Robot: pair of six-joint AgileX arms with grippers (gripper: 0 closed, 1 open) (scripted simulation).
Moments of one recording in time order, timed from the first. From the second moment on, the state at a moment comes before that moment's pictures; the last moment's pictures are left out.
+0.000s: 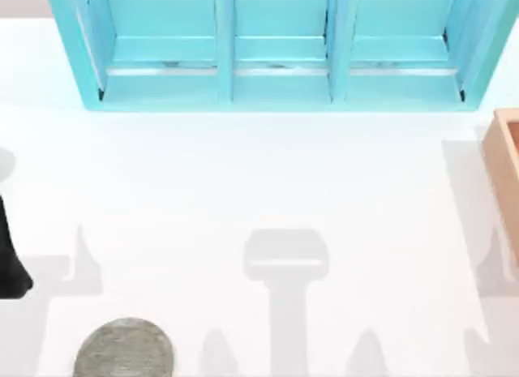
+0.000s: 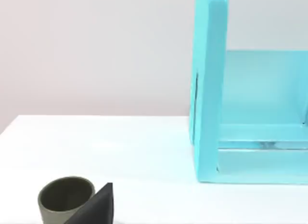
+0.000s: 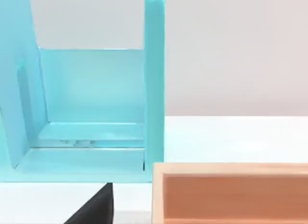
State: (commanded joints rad) left arm 0.00 0.00 0.00 0.00 0.00 0.00; right arm 0.00 0.00 0.00 0.00 0.00 0.00
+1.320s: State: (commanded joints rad) left arm 0.06 1.61 1.49 -1.08 -0.07 1.44; right arm 0.00 0.00 0.00 0.00 0.00 0.00
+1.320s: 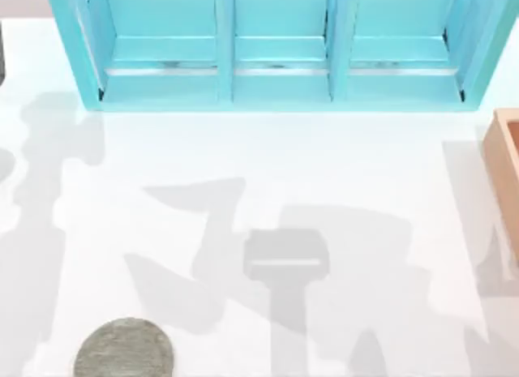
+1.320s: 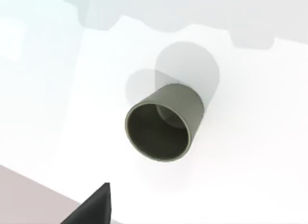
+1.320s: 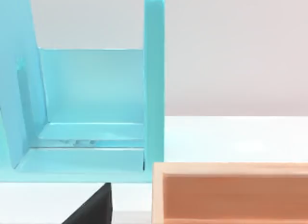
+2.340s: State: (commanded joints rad) left arm 0.25 2.25 2.13 -1.45 0.00 1.85; right arm 0.00 0.00 0.00 0.00 0.00 0.00
